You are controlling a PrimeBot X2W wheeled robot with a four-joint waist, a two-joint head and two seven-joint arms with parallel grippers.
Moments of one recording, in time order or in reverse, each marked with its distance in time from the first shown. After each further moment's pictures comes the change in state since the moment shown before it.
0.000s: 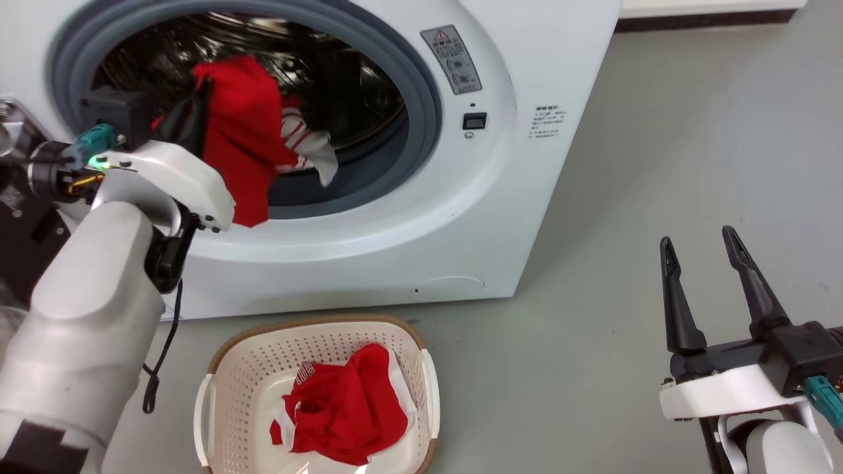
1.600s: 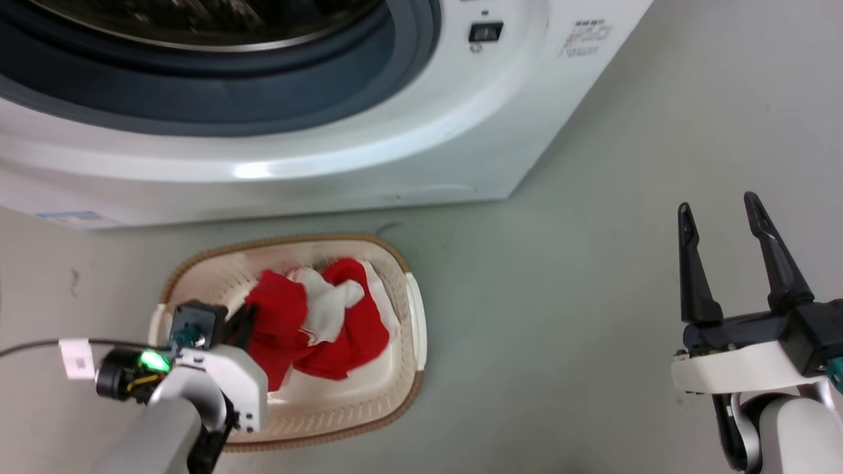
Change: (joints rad) left arm 0.511 0.058 -0.076 -0.277 0.008 0.163 0.123; right arm -0.051 0.000 -0.020 -0.032 -0.004 0.000 0.000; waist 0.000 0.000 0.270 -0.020
